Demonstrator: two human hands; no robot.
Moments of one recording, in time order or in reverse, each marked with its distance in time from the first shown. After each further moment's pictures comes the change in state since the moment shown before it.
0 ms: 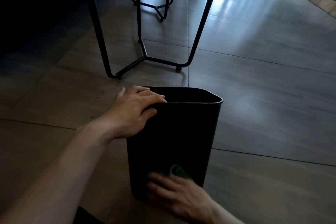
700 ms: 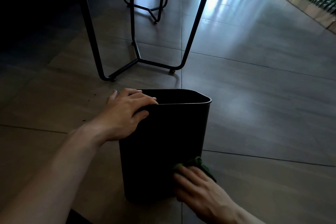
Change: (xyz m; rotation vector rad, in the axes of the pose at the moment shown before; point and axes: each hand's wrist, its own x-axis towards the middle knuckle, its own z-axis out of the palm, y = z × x) left_hand 0.001 -0.003 -0.002 -0.015 0.007 0.000; right_hand -0.051 0.020 -0.031 0.134 0.121 0.265
